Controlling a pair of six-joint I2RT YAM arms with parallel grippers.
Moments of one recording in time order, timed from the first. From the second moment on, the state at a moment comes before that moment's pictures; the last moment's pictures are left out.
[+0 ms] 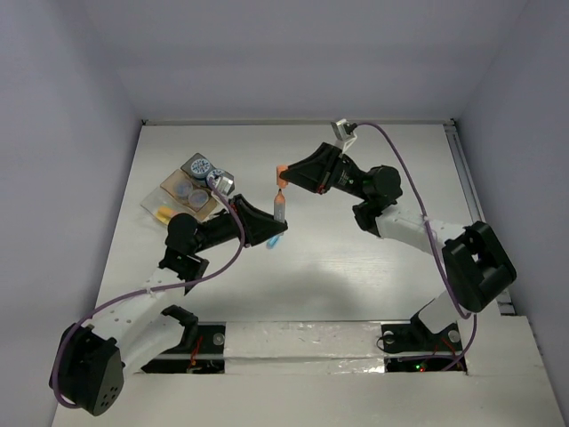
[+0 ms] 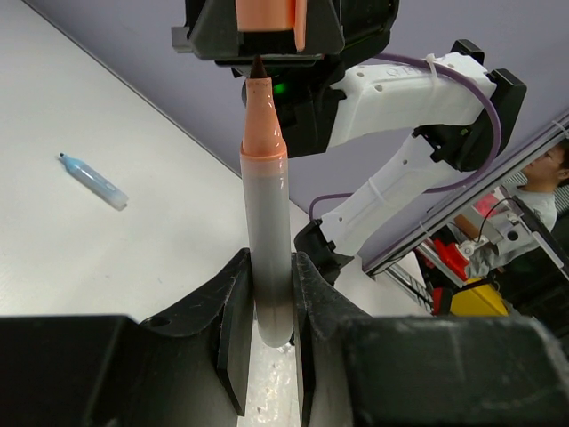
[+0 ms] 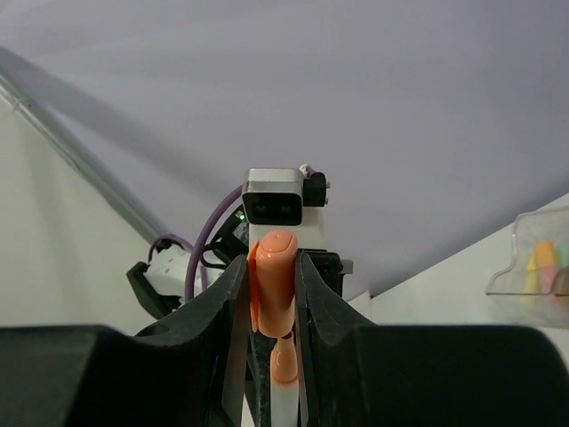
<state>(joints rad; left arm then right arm) -0.48 0.90 0.43 0.77 0.77 -0.93 0.60 1.56 0.95 1.26 -0.68 1.21</state>
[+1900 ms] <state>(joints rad) -0.50 0.74 0.49 0.55 0.66 -0.81 0.69 1.60 0.98 1.34 -0.71 1.36</state>
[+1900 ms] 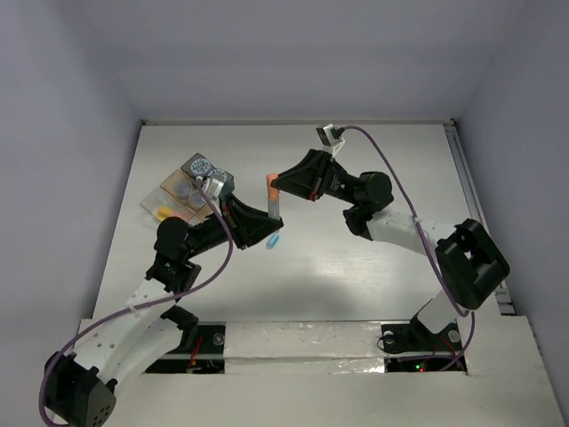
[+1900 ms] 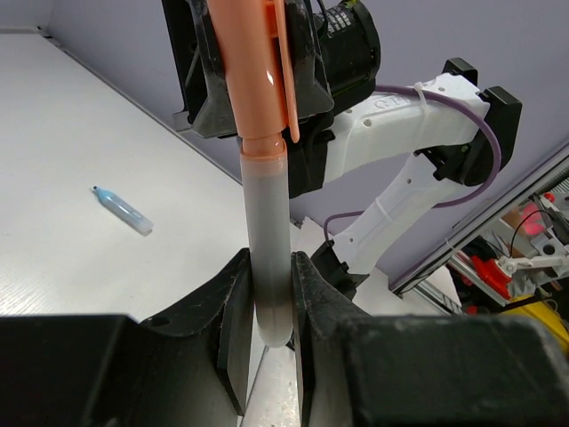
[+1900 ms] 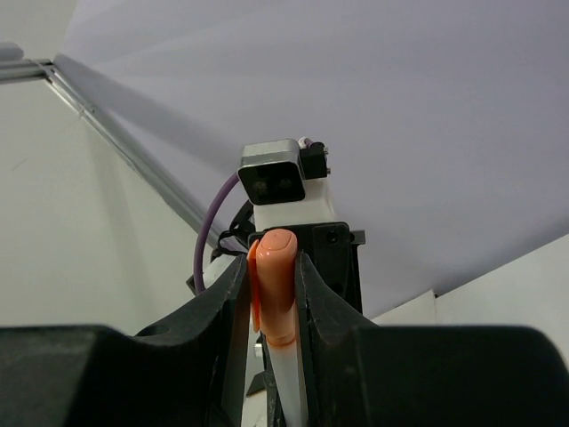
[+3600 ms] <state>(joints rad) -0.51 0.77 0.85 -0.16 0.60 -0.51 0.80 1.47 0.79 1.20 -0.52 0.96</state>
